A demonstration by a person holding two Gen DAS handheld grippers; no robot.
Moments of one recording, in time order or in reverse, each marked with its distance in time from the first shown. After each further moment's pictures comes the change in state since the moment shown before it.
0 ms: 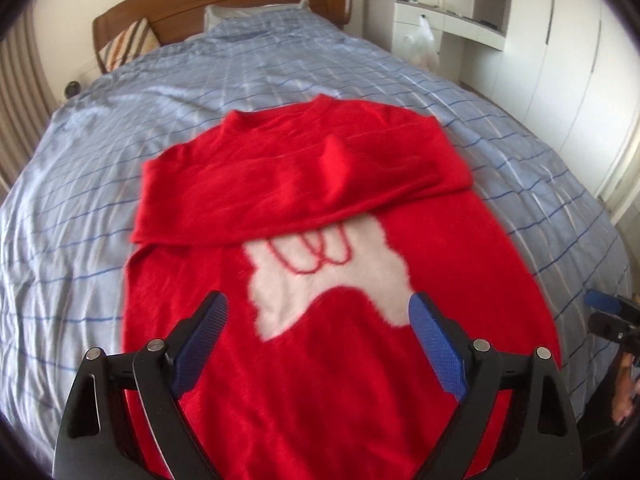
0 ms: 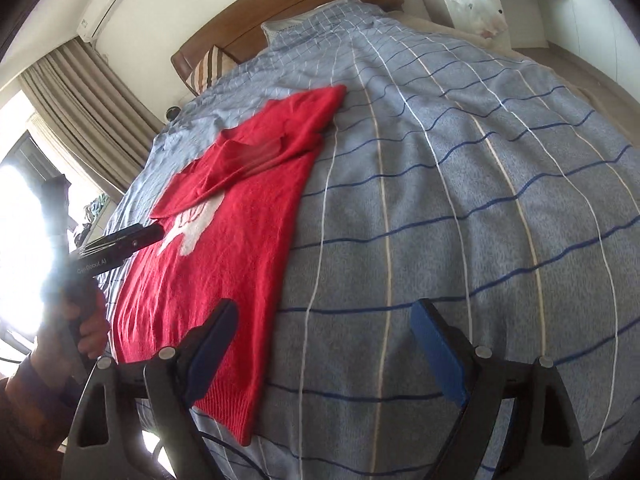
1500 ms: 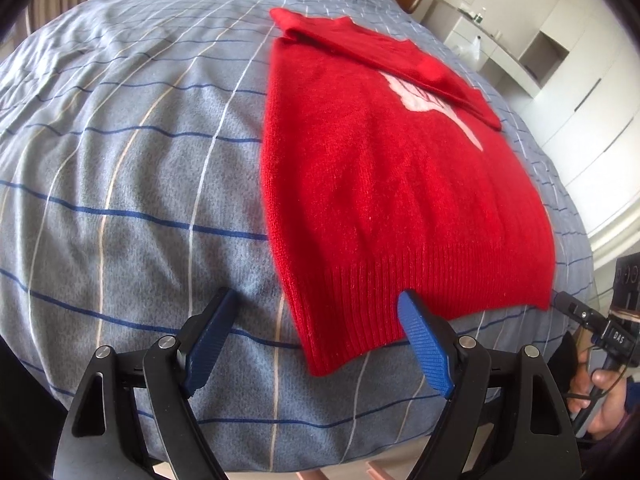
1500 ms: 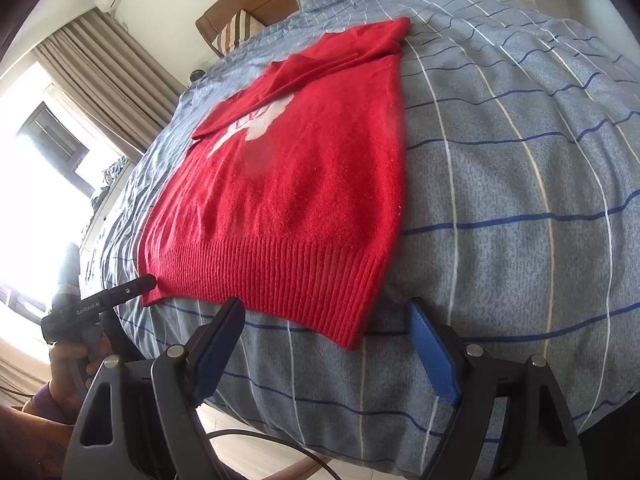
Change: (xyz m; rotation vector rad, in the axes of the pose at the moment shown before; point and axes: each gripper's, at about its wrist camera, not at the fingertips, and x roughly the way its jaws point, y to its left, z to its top) left arm -0.030 0.099 -0.163 -0.326 0.138 -0.174; right arm 0.020 0.063 -0.090 -0.041 0.116 0.078
